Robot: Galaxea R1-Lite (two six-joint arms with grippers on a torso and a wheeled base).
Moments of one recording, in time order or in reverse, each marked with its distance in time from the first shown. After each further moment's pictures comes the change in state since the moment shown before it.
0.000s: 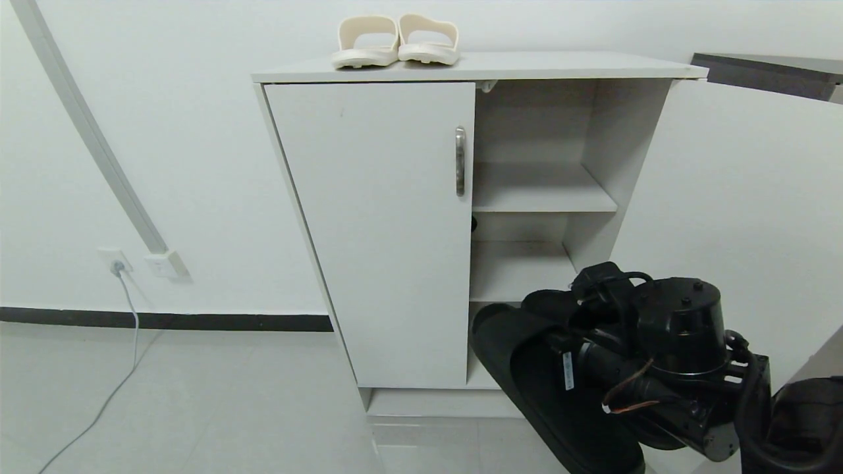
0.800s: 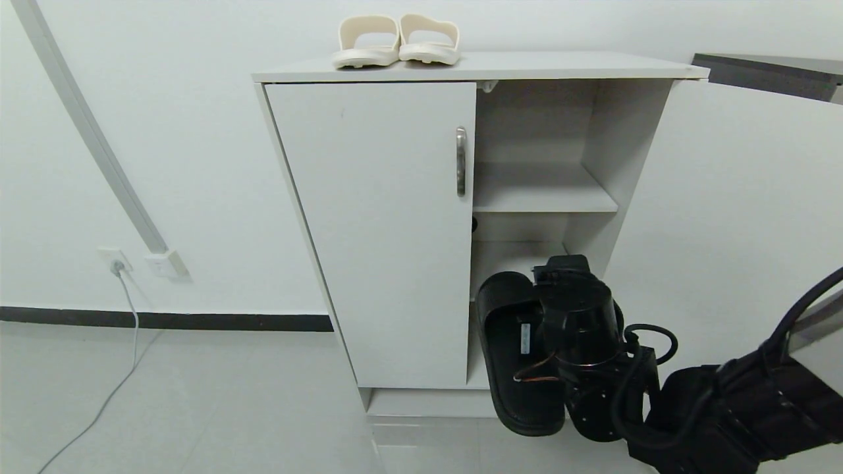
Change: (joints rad) left arm 0.000 -0.006 0.018 -0.001 0.020 -0.010; right arm 0.070 0.231 -0.205 -0.073 -0.483 0.075
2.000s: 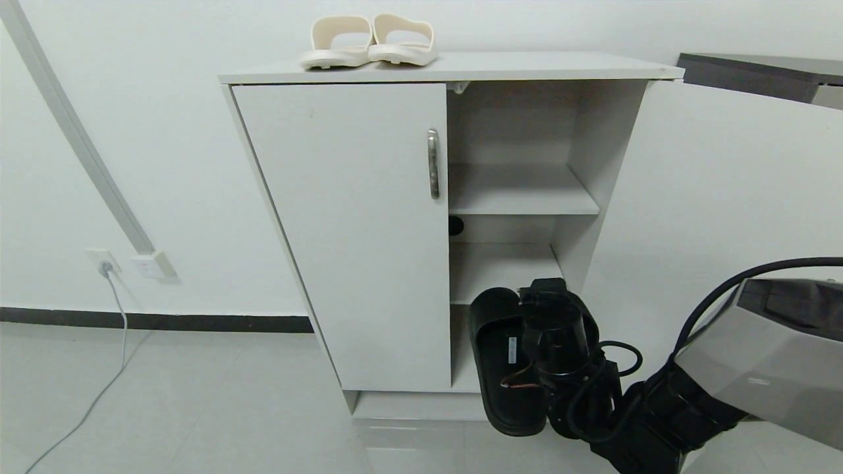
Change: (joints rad) left arm 0.000 0.001 0.000 0.000 0.001 0.000; right arm -0.055 0.188 -0.010 -0.182 0.076 -0.002
